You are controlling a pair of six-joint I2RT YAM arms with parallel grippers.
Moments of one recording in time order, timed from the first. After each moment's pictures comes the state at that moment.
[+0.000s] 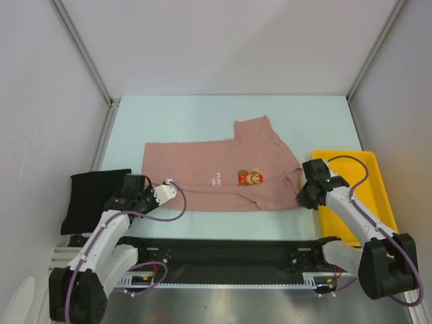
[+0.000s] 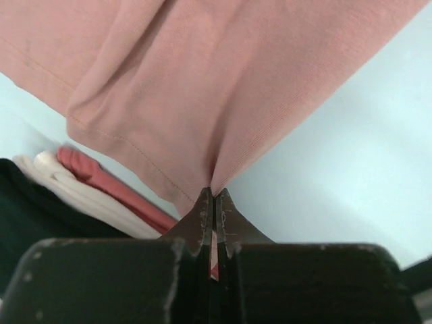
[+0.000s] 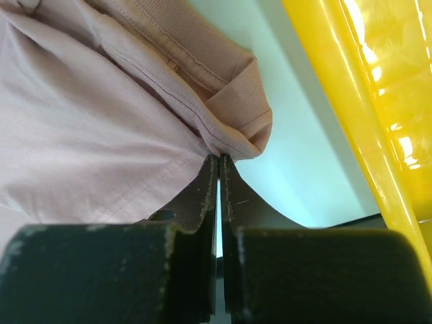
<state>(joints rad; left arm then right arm) -0.12 0.86 0.42 -0.59 0.08 0.94 0.21 1.10 0.63 -0.73 0.17 0.81</state>
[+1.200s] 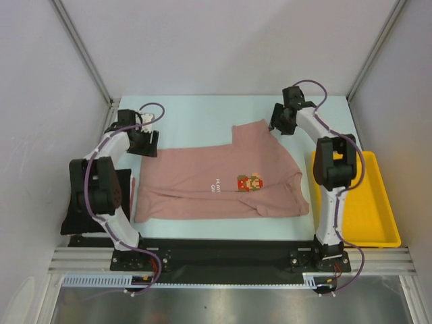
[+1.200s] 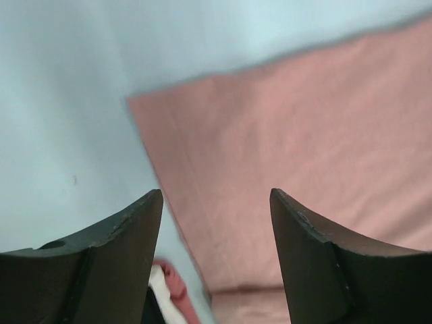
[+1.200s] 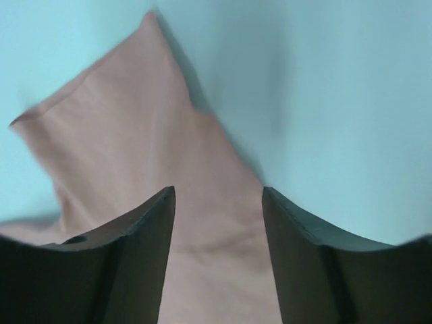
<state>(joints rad) 0.08 1.73 1.23 -0.54 0.18 0.26 0.17 2.10 1.75 -0.59 -0.01 0.43</state>
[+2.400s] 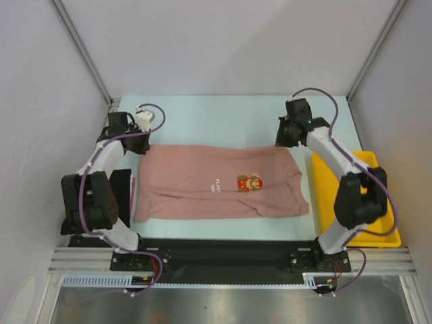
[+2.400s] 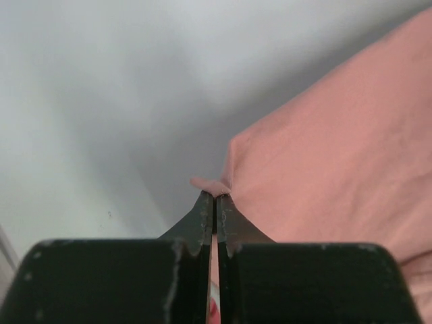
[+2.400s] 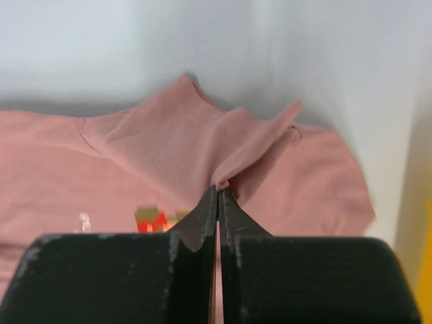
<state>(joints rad) 0.12 1.67 1.18 -0.41 0.32 0.41 0.25 1.77 1.46 -0.63 -0.02 0.39</state>
